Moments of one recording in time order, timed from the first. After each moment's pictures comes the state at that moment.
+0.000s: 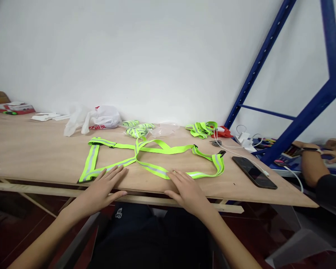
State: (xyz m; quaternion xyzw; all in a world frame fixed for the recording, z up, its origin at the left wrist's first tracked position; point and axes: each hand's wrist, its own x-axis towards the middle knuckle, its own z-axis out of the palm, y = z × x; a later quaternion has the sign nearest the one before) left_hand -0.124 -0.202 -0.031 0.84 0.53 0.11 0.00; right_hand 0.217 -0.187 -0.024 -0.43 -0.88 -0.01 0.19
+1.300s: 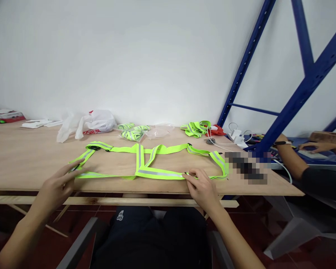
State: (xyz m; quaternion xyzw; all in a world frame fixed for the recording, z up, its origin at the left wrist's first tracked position) left_hand -0.224 -0.199 -0.021 0.75 0.57 0.33 -0.08; right_hand 0.266 -0.186 -0.036 -0.43 -0.80 -0.17 0.38
